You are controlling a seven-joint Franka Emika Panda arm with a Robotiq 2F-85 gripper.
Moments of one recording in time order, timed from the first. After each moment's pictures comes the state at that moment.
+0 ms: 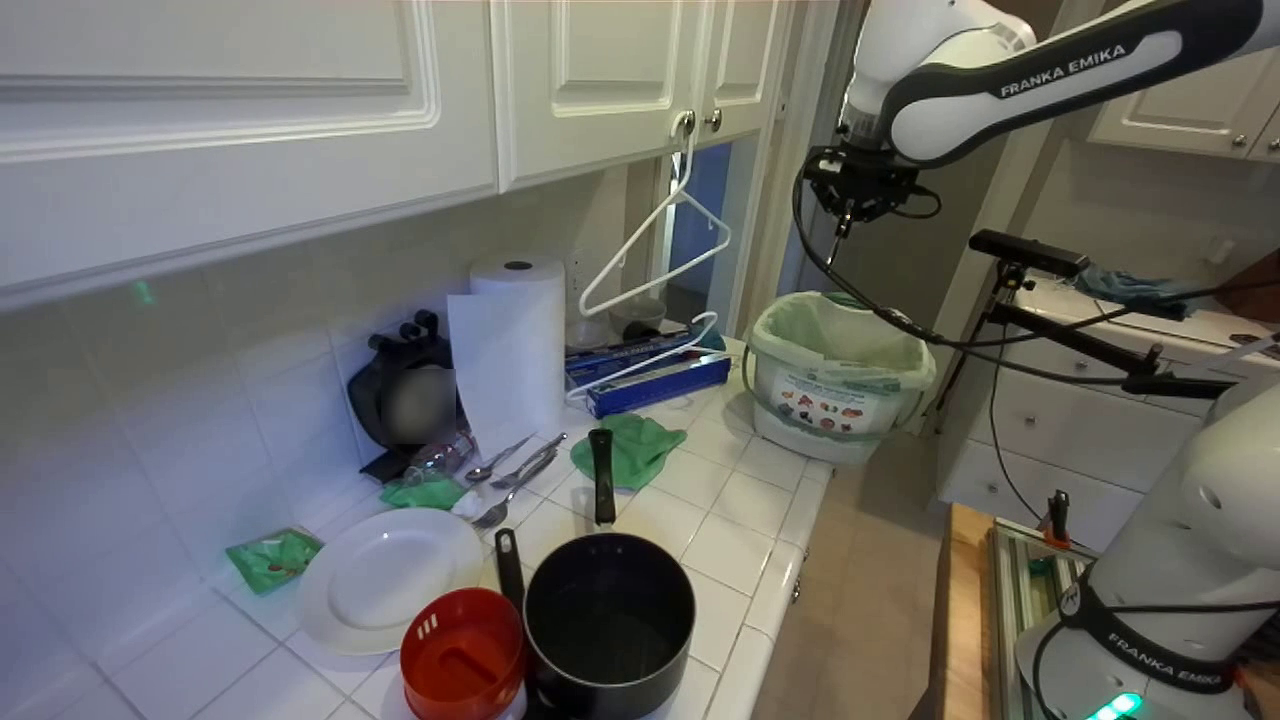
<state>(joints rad) -0.41 -0.32 -0.09 -2.27 -0.56 2.21 1.38</state>
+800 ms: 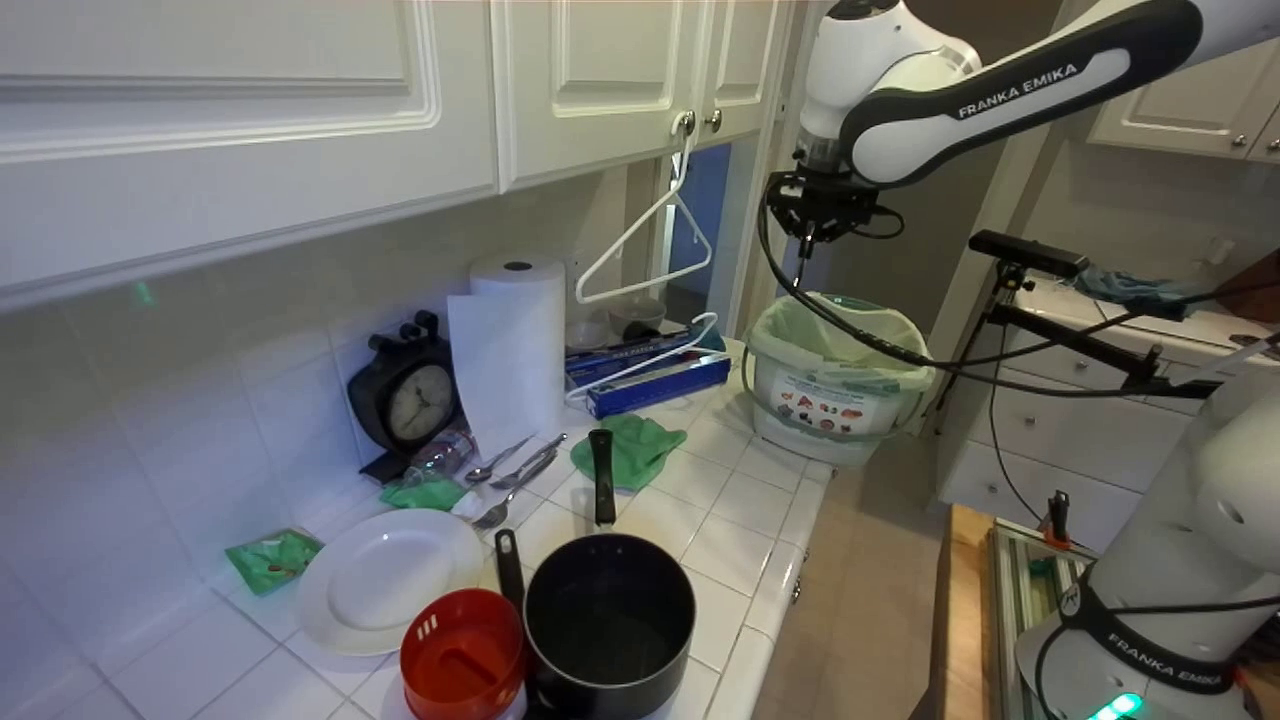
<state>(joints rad) -0.31 -0.23 -0.09 -2.24 -0.56 2.21 1.38</state>
